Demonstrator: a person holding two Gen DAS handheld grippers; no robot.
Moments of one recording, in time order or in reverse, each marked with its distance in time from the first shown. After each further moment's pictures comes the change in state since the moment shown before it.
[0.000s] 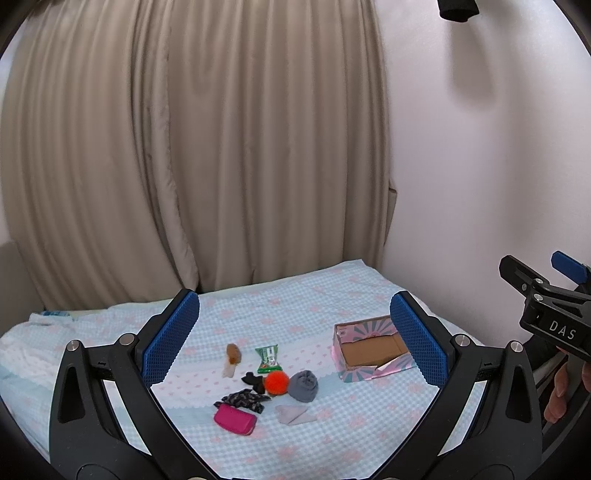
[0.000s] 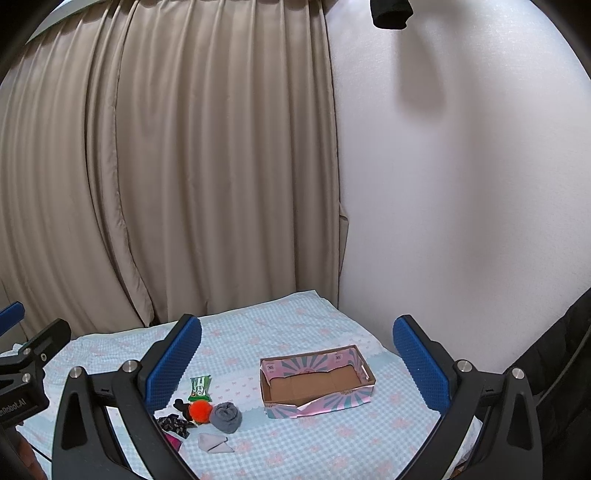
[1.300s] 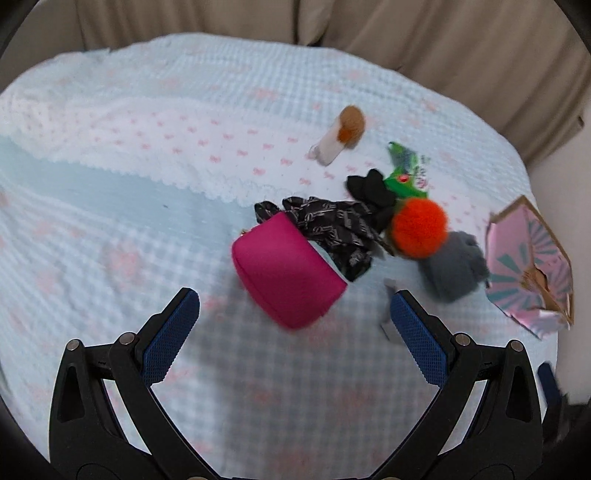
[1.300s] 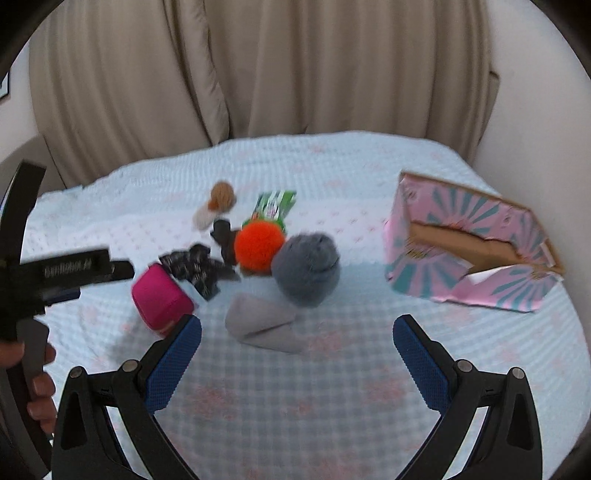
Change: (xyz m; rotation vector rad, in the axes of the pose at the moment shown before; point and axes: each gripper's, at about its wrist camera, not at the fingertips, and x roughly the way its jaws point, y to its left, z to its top) left arm 0.301 0.159 -0.350 -0.535 0.681 0.316; right arm 0.261 0.132 -0.314 -0.222 0.478 0.375
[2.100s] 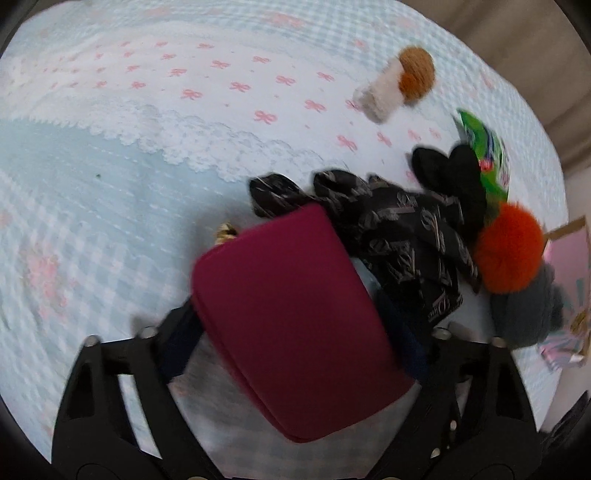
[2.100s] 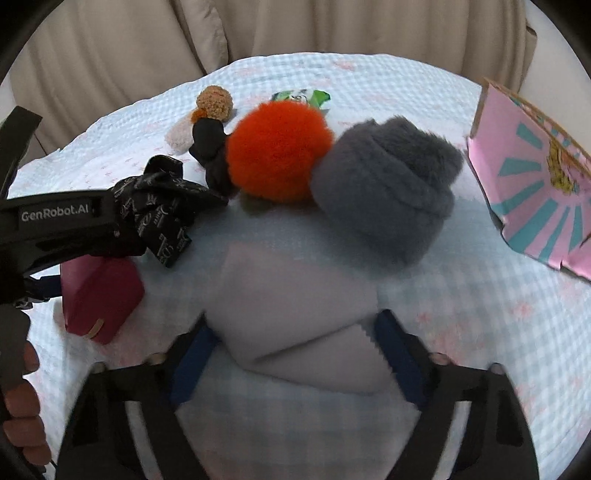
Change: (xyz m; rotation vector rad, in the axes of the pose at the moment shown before) left arm 0.122 0.015 0.023 -0.113 0.142 -0.013; right arm 0.158 0.033 -0.021 0.014 0.168 0.031
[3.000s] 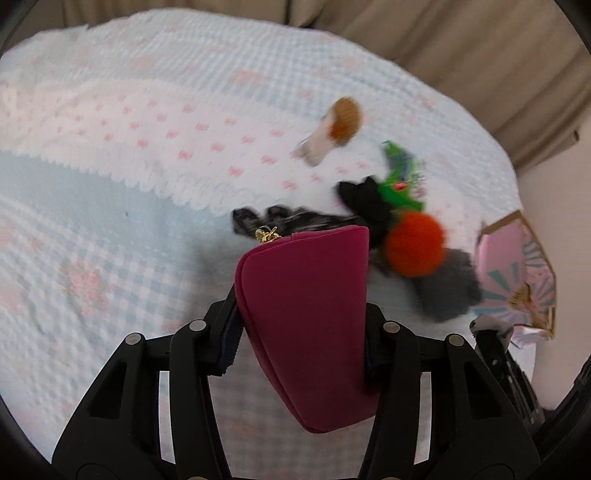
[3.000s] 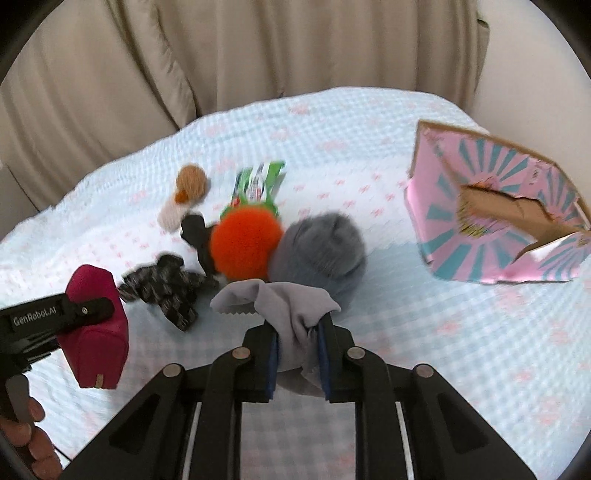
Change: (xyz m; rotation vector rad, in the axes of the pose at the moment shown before) left arm -0.105 -0.011 -0.010 0.113 -0.081 -0.118; right arm -0.088 -0.033 0.043 0.159 -0.075 -0.039
